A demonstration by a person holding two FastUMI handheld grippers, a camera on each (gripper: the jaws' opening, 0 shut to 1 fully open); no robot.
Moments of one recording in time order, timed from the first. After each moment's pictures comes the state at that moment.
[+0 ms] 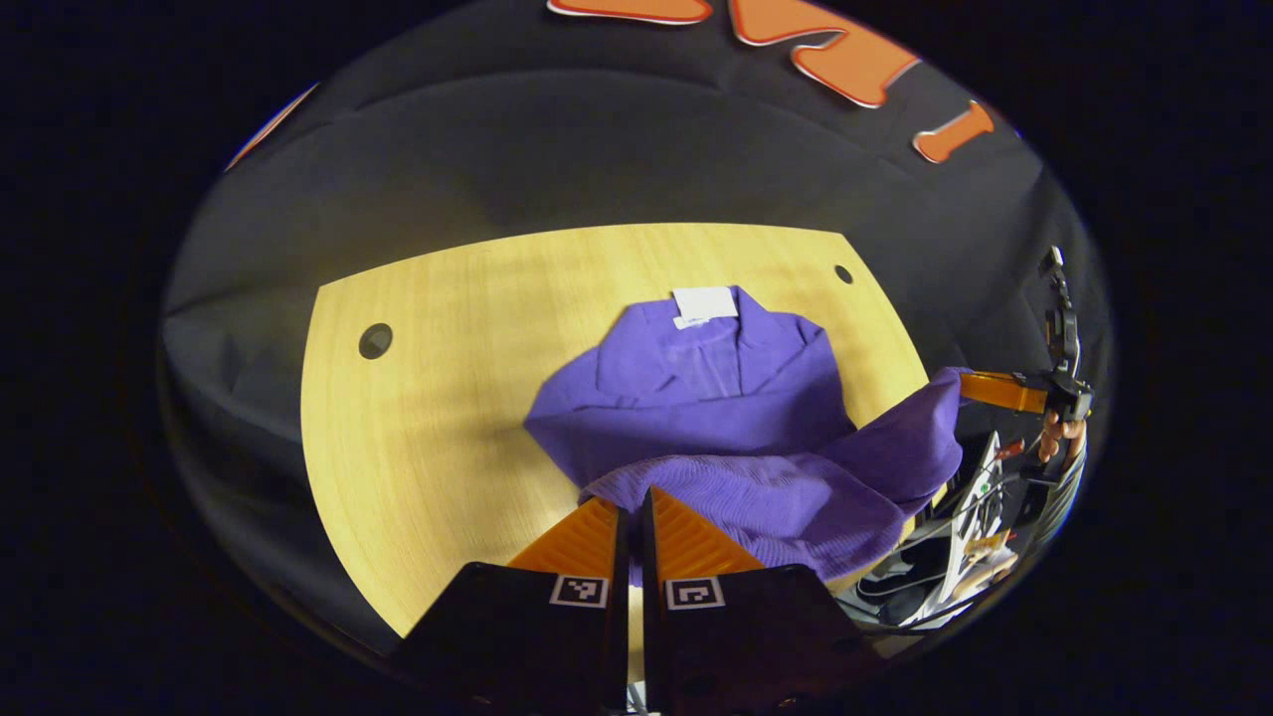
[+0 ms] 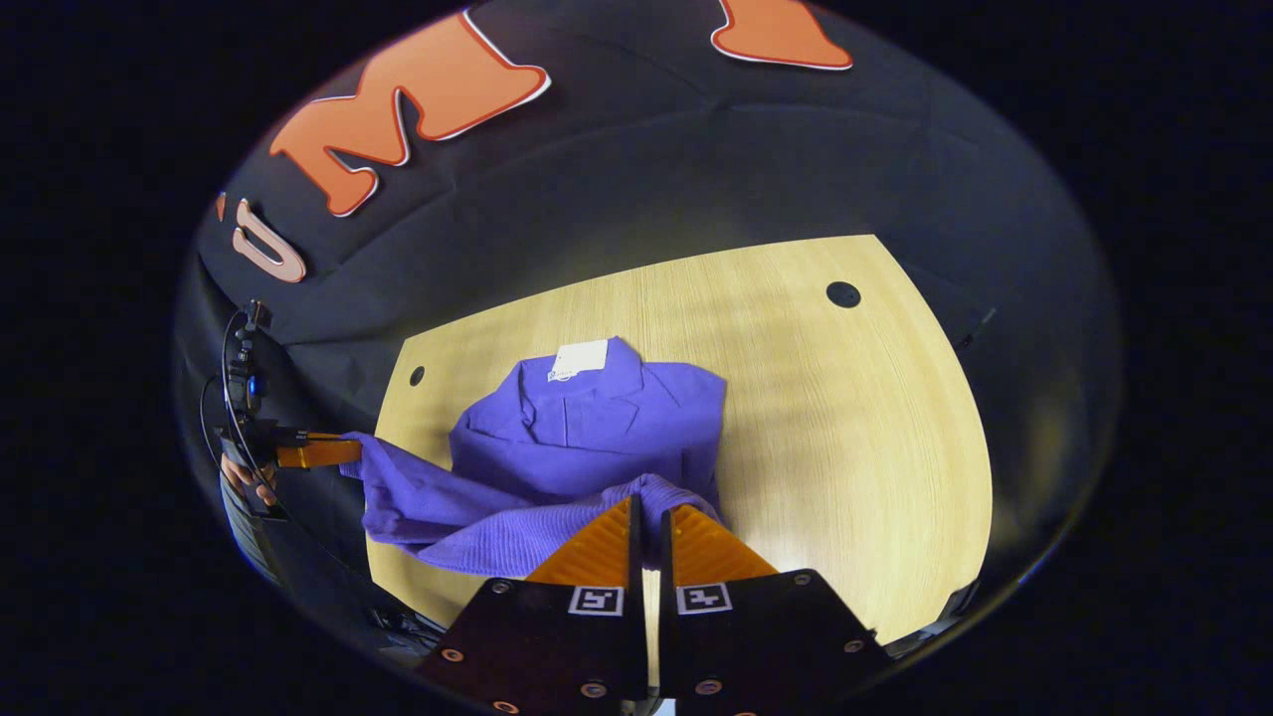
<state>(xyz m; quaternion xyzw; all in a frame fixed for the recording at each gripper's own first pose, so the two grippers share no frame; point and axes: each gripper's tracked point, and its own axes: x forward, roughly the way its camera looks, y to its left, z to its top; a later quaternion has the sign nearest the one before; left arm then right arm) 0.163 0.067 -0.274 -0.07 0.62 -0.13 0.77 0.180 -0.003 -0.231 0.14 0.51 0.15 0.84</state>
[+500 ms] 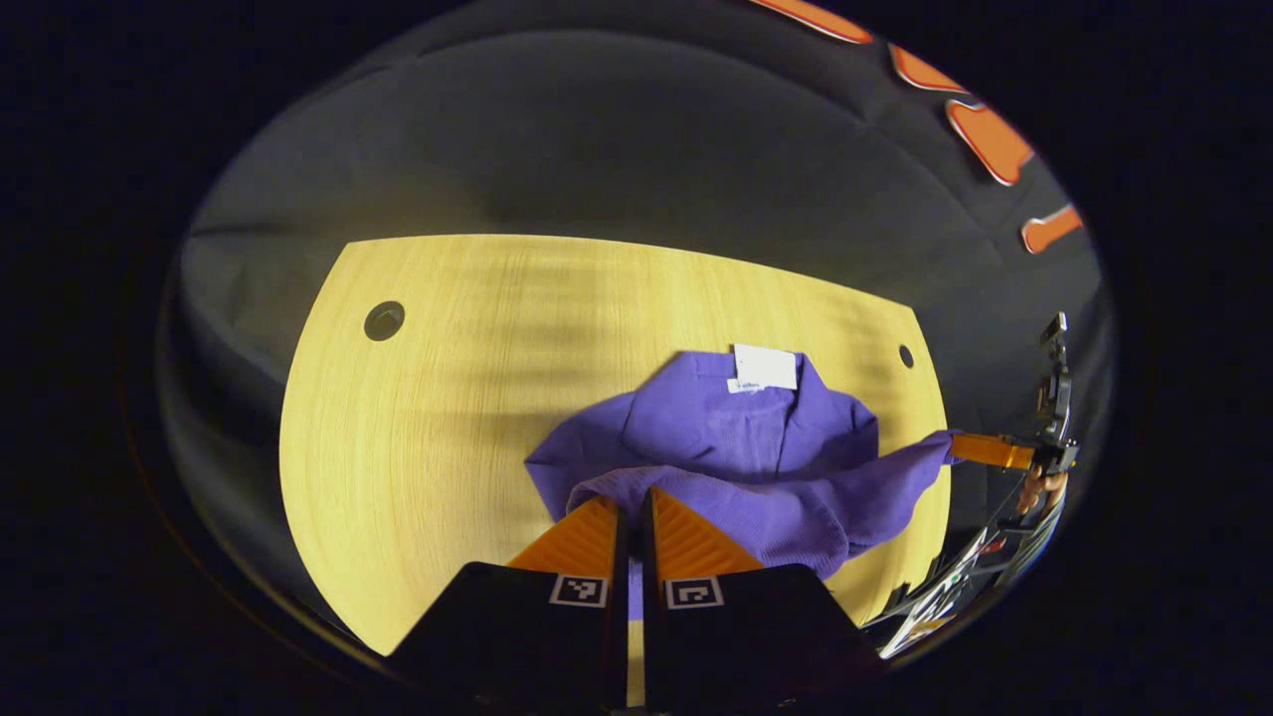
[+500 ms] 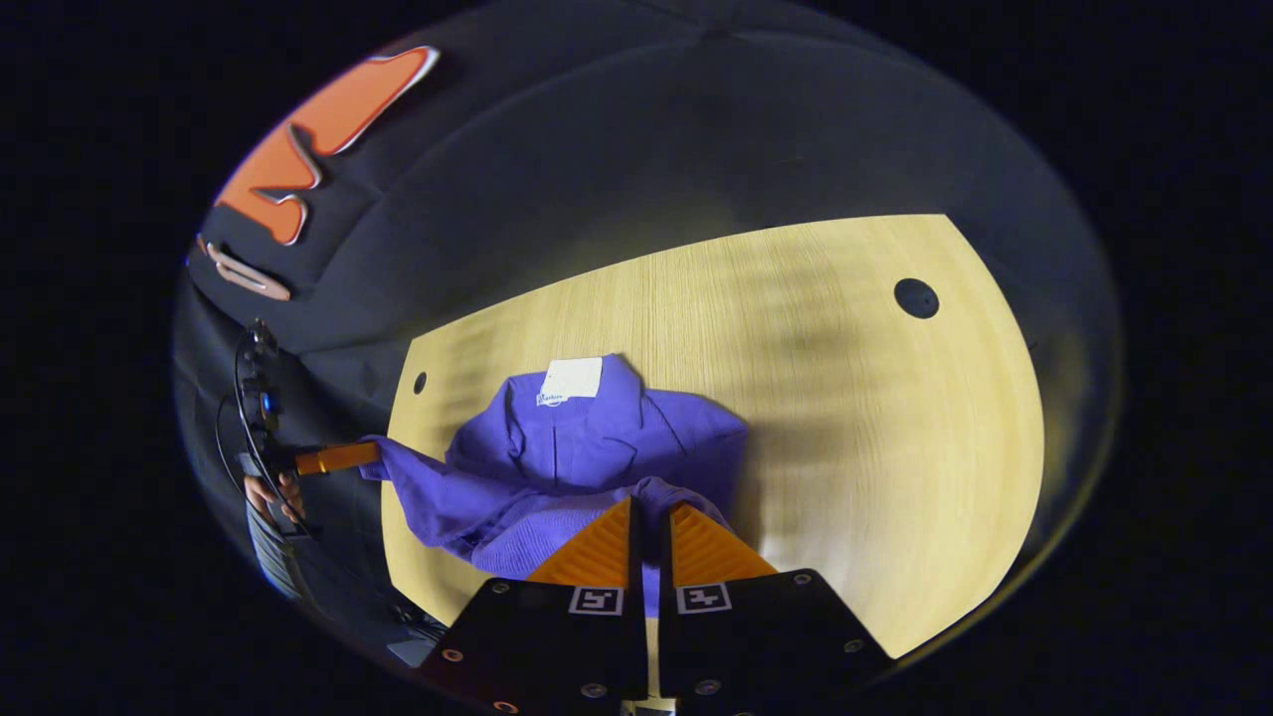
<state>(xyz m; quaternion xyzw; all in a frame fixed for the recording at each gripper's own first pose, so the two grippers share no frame) 0.214 0.055 -0.336 -0.15 0.61 -0.02 0.78 0.268 0.015 -0.295 0.20 0.54 0.19 0.80</state>
